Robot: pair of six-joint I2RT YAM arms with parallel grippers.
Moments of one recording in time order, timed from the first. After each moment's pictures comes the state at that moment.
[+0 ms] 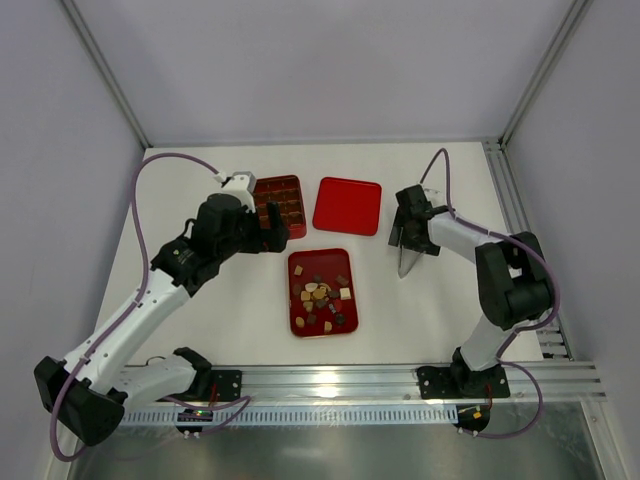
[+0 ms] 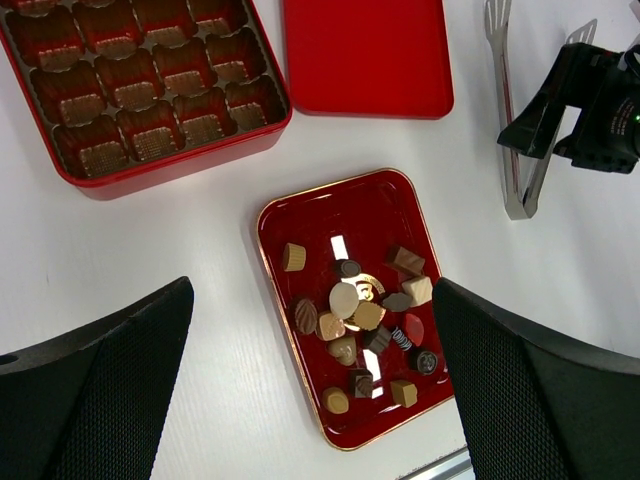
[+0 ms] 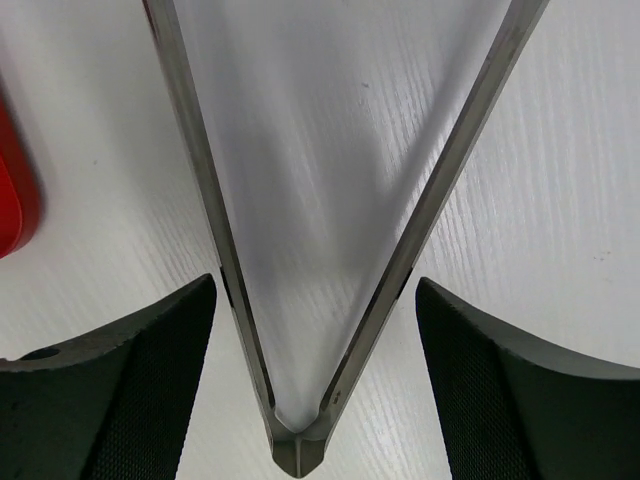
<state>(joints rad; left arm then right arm) -0.56 1.05 1.03 -0.52 -0.09 -0.42 0.31 1.70 1.02 -0.44 0.33 0.56</state>
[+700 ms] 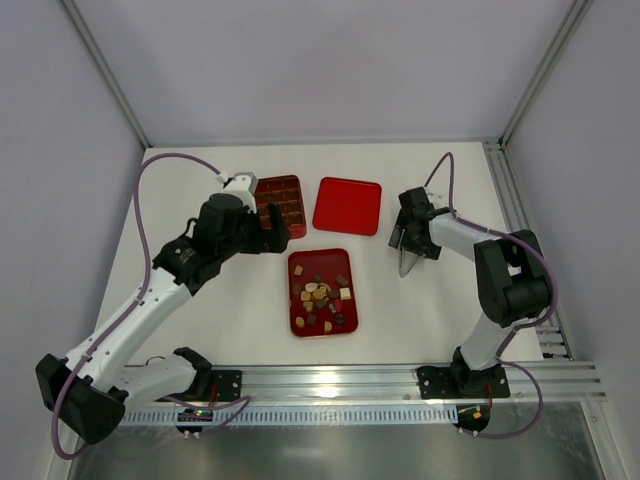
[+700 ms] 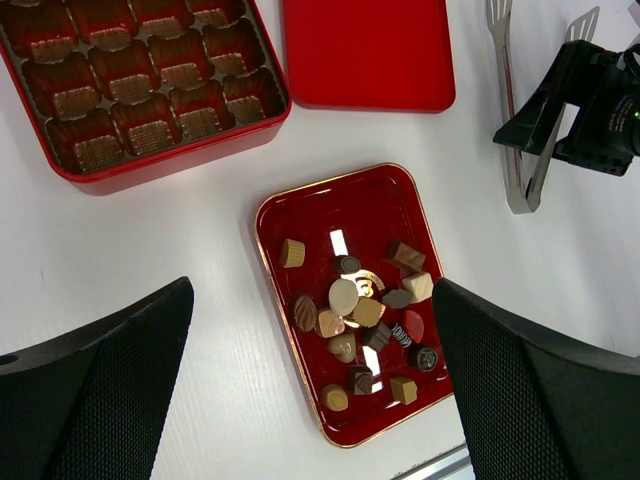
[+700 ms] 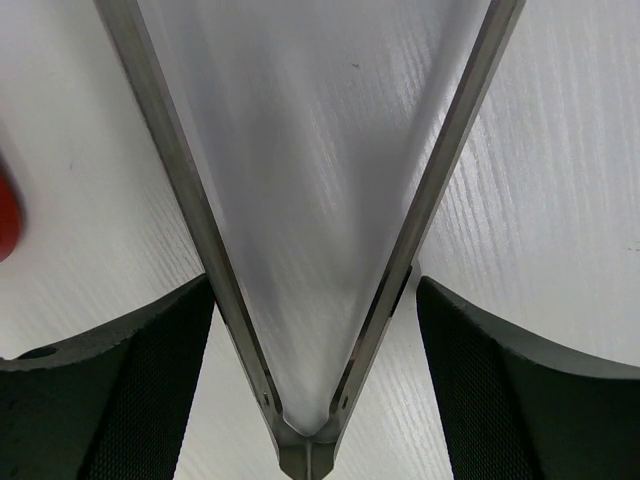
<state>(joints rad) -0.56 1.06 1.03 -0.52 -0.08 -0.43 0.29 1.73 1.01 -0.43 0.29 0.60</state>
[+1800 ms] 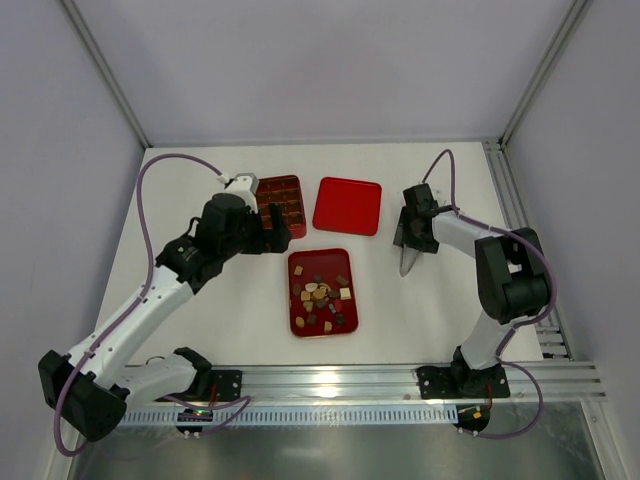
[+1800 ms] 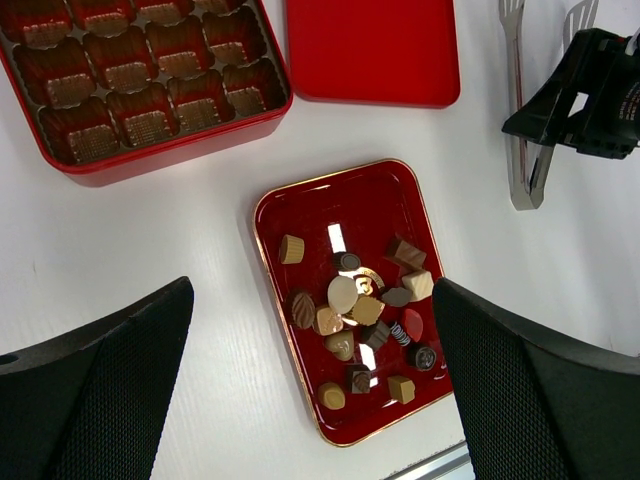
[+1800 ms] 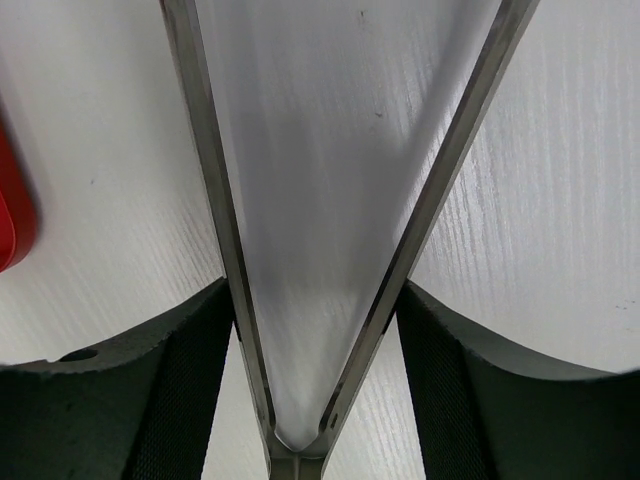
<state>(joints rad) -0.56 1.08 1.02 -0.52 -0.08 -0.45 0.25 1.75 1.03 -0.38 0.23 0.48</state>
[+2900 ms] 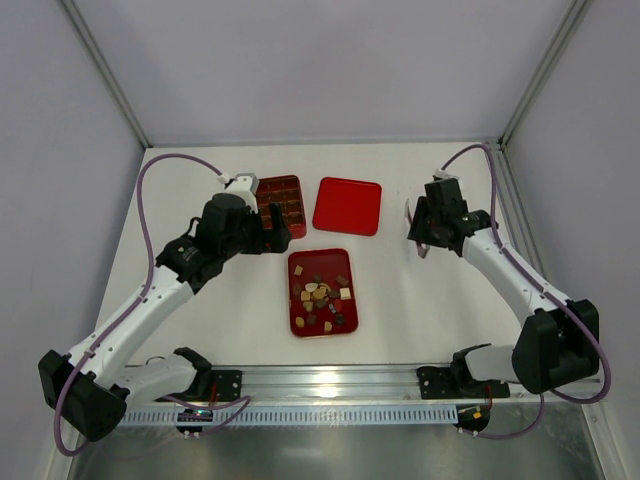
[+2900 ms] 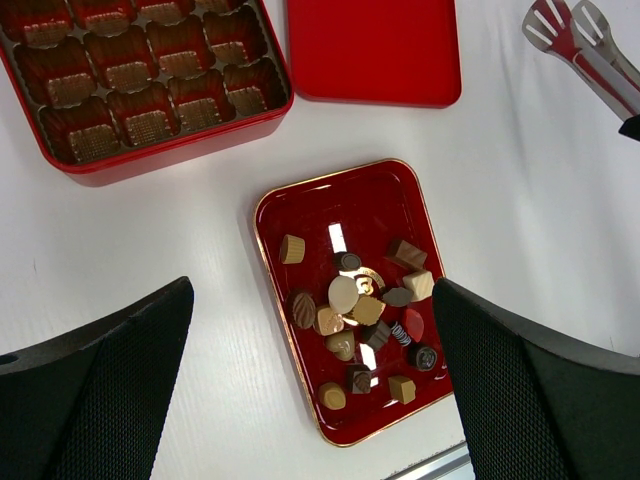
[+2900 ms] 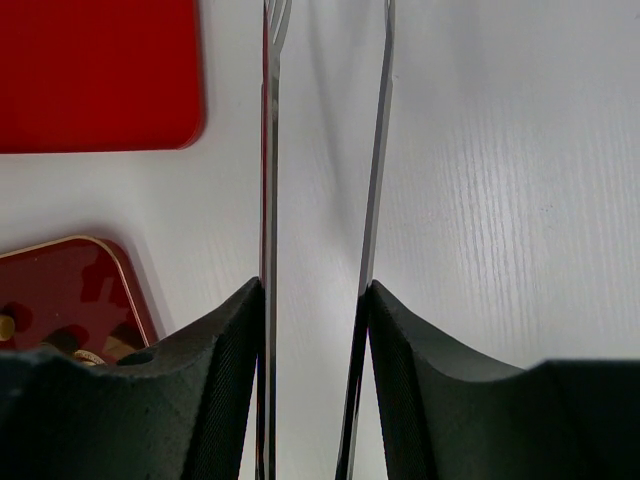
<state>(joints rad) -0.56 1.08 1.02 -0.52 -0.08 -0.44 0.27 1.33 1.01 -0.58 0.17 0.46</state>
